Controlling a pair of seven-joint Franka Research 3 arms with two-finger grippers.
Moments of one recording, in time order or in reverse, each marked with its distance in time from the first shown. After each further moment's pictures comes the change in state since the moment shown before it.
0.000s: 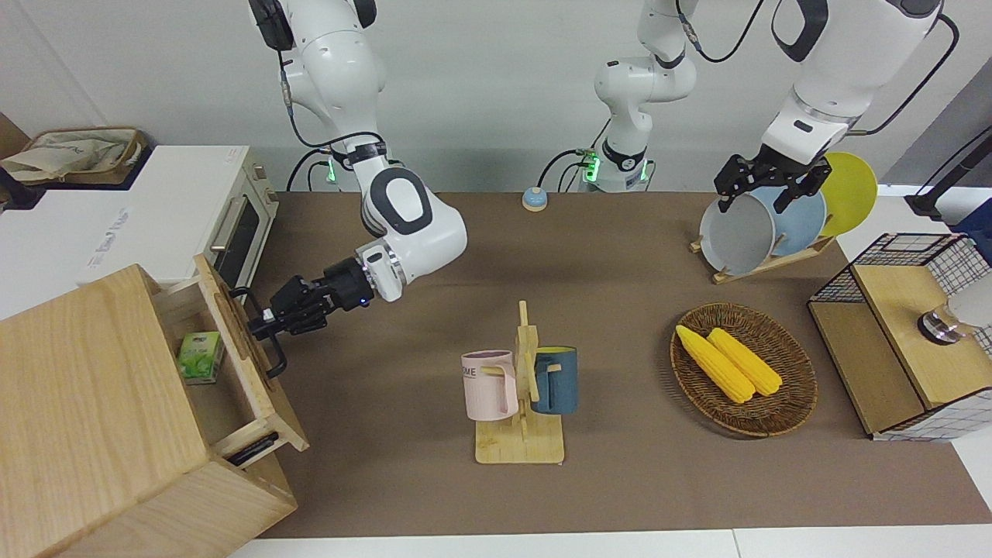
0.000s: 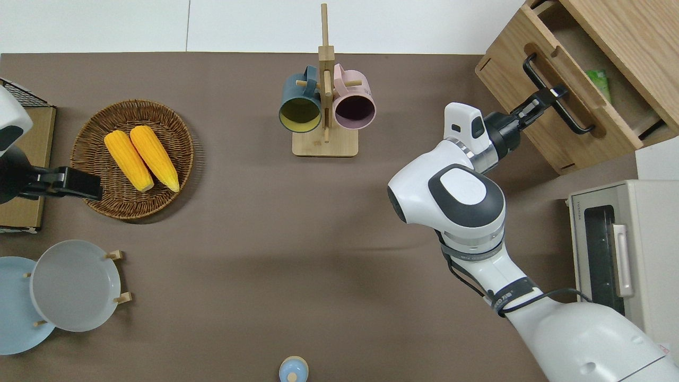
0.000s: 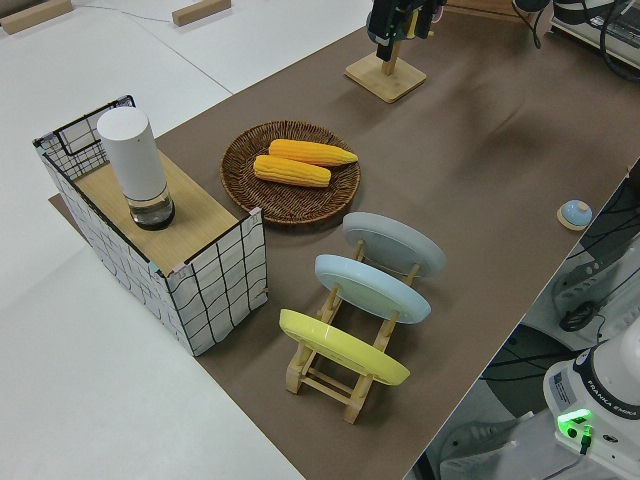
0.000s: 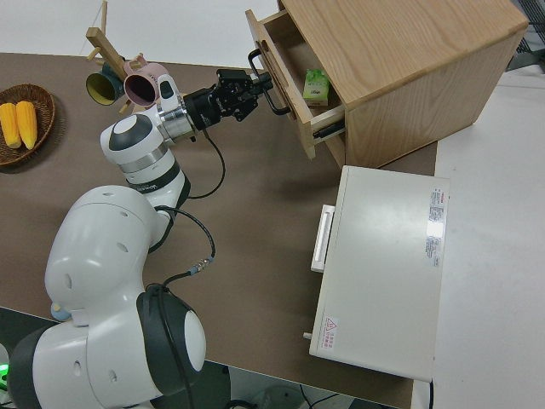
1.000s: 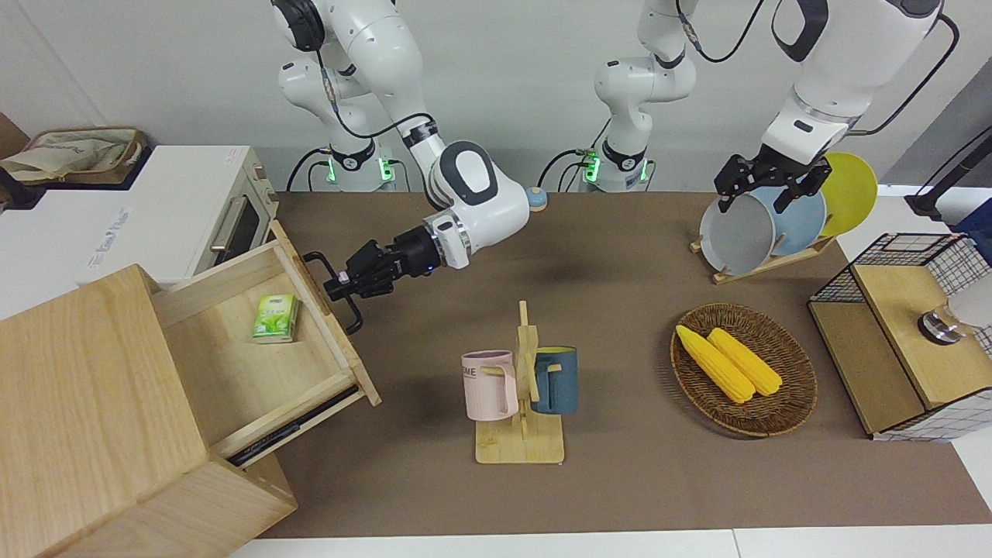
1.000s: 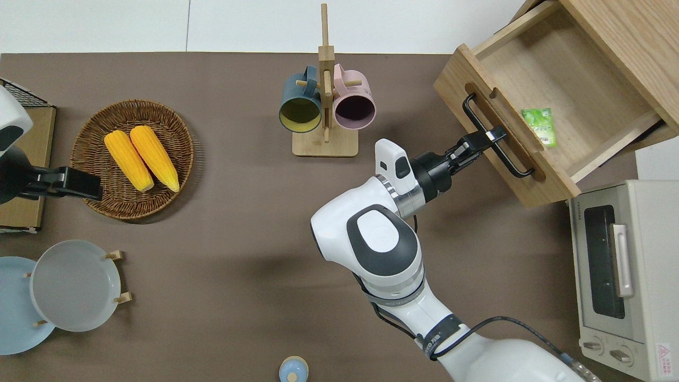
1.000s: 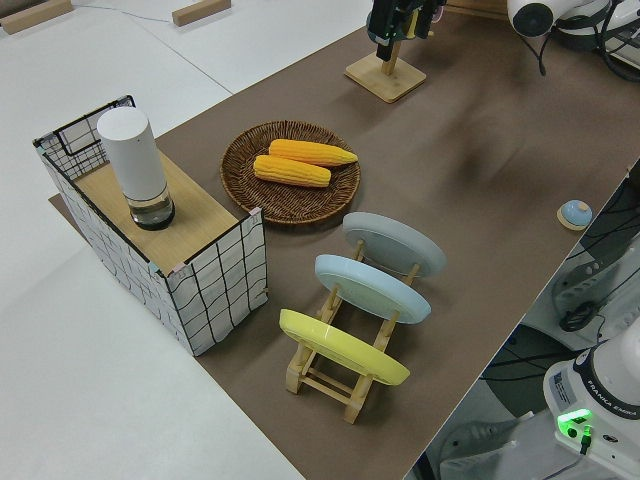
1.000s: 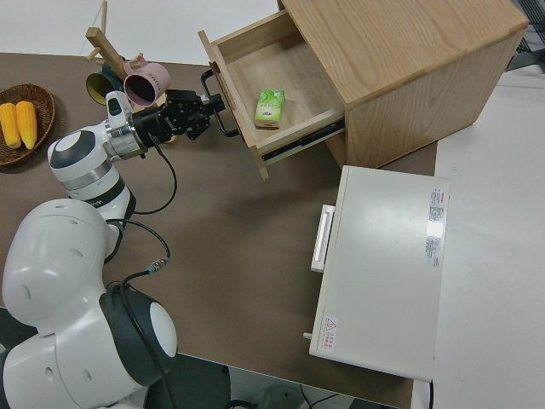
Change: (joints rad) left arm 0.000 0.000 0.000 0.000 0.000 0.000 0.000; right arm 0.169 0.008 0.056 0.031 0.154 -0.227 -0.031
